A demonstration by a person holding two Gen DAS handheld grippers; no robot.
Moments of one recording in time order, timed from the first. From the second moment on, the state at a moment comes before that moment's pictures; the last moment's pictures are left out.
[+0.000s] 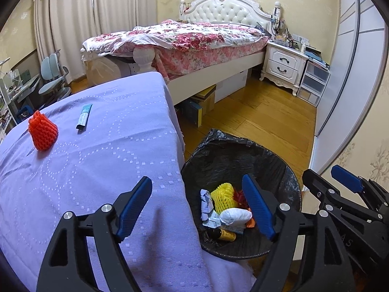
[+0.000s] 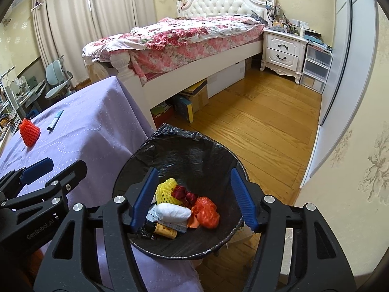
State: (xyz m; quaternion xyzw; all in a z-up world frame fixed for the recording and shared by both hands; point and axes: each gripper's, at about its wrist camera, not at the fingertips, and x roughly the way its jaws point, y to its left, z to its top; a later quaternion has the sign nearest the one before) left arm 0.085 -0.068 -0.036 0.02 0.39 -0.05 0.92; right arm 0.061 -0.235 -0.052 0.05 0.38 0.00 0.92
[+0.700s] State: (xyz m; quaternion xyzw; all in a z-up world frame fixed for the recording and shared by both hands) left arm 0.074 0.020 -0.032 0.02 0.38 0.04 0.92; right arm 0.069 -0.171 -0.040 0.03 0.39 0.06 0.92
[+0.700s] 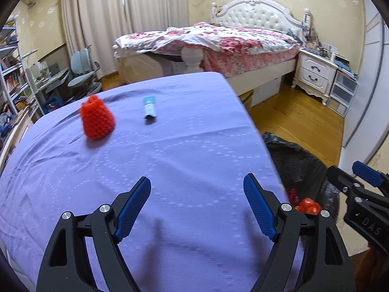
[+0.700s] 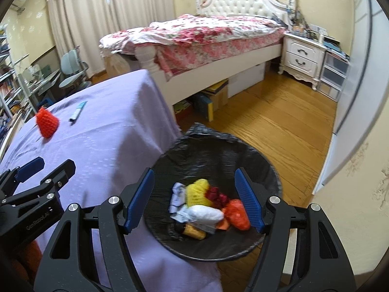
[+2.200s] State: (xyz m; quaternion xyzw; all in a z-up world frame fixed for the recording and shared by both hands) left arm 0.119 0.216 -0.045 -0.07 0.41 0.17 0.89; right arm 0.200 0.084 -0.055 -0.08 0.43 0.18 0.88
